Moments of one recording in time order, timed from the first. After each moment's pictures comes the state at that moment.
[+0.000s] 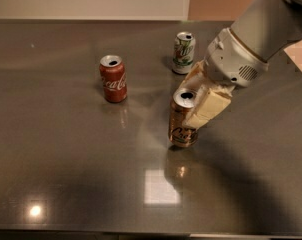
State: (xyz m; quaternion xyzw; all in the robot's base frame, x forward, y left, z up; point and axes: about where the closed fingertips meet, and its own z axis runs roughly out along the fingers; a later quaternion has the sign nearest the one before) arm 0.441 -0.080 0.930 -0.71 0.65 0.18 0.20
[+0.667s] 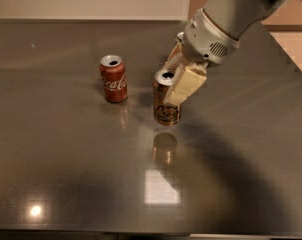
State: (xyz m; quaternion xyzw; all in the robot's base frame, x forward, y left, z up) arm 0.489 -0.047 0.944 -0.71 0.65 0.16 0.21
